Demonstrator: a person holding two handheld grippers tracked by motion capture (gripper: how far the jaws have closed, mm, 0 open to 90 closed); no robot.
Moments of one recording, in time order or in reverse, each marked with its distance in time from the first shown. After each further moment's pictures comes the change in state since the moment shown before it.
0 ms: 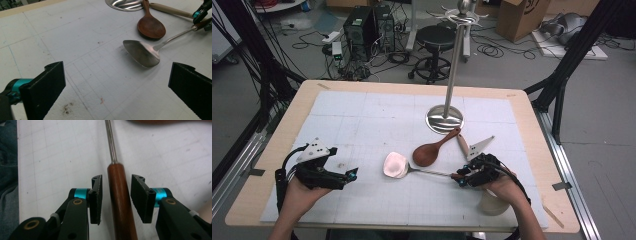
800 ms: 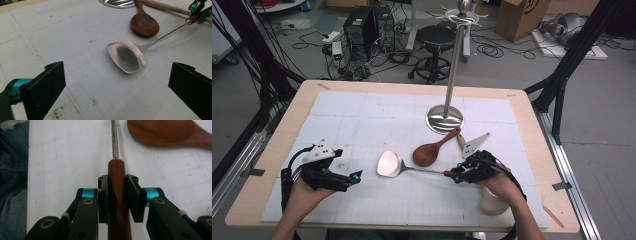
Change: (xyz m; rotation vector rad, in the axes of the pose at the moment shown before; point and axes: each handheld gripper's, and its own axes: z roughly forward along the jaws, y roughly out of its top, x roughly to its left) left arm -0.005 -0.001 0.009 0.015 -0.048 0.014; right arm 0.007 0.024 -0.002 -0.032 0.013 -0.075
